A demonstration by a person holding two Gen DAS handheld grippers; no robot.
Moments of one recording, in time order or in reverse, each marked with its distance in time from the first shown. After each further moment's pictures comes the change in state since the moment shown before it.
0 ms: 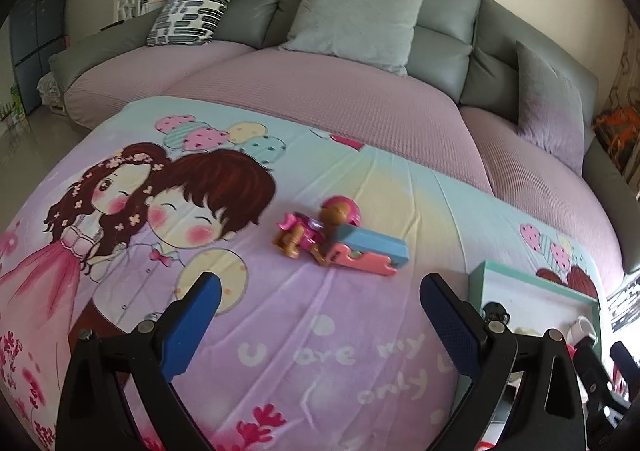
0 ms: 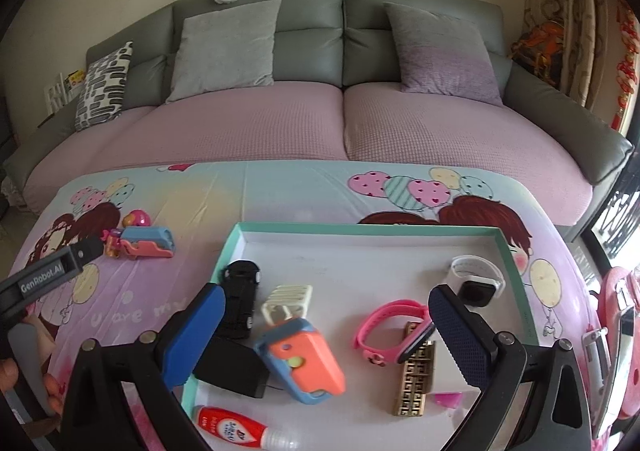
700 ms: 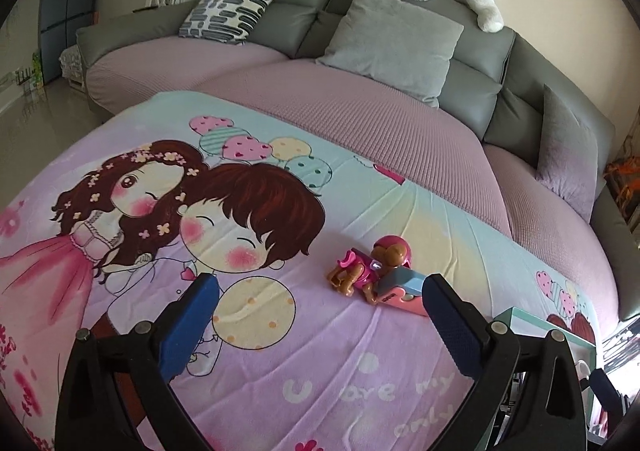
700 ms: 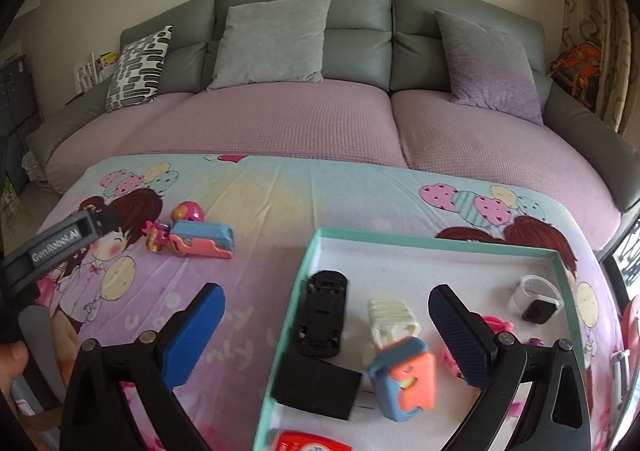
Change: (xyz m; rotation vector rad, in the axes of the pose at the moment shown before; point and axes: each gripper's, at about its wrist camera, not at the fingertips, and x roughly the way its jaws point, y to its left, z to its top) left arm 0.012 0.048 0.015 -0.116 -0.042 0.001; right arm 0.014 0.068 0.008 -0.082 -0.002 0.096
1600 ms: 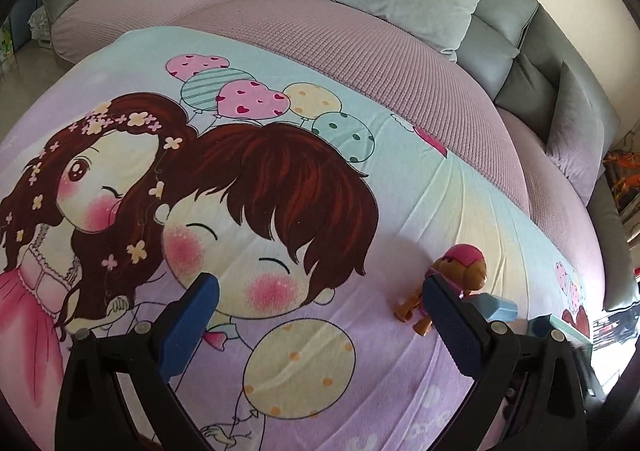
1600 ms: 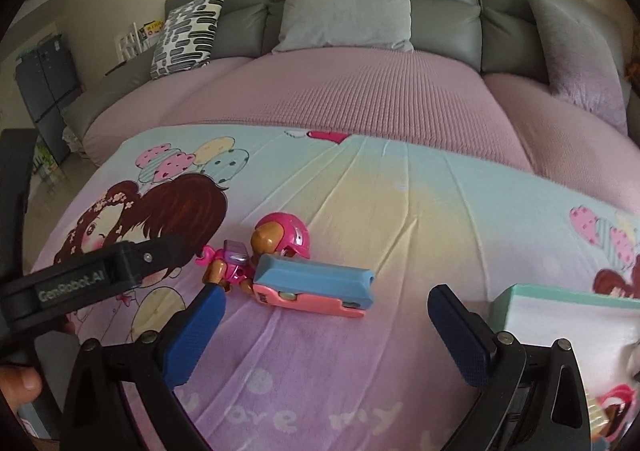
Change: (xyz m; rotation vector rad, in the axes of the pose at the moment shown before) left arm 0.087 0.050 0.035 -0.029 0.247 -0.090; right arm 0.114 0.091 0.031 -0.031 0.128 0.197
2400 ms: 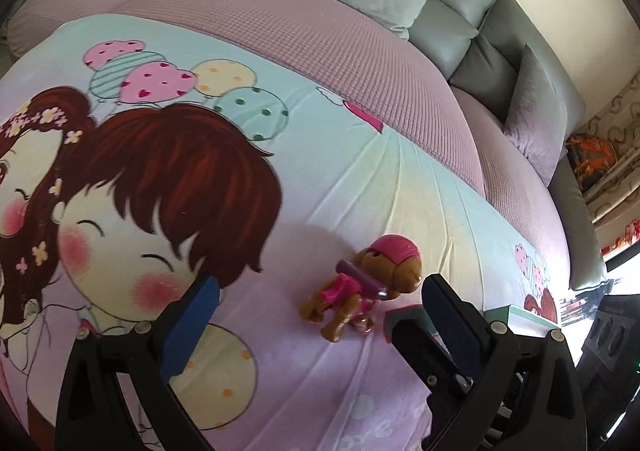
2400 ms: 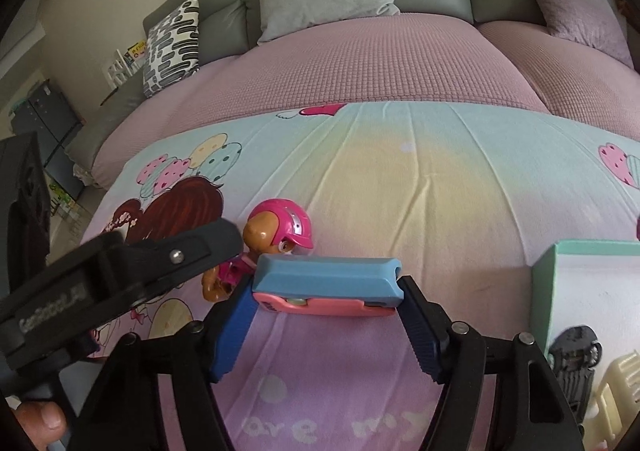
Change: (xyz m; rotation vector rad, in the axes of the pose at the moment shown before) left arm 0.024 -0.045 0.000 0.056 0.071 -0.165; right arm 0.015 -0.017 -0.007 0.140 0.040 0.079
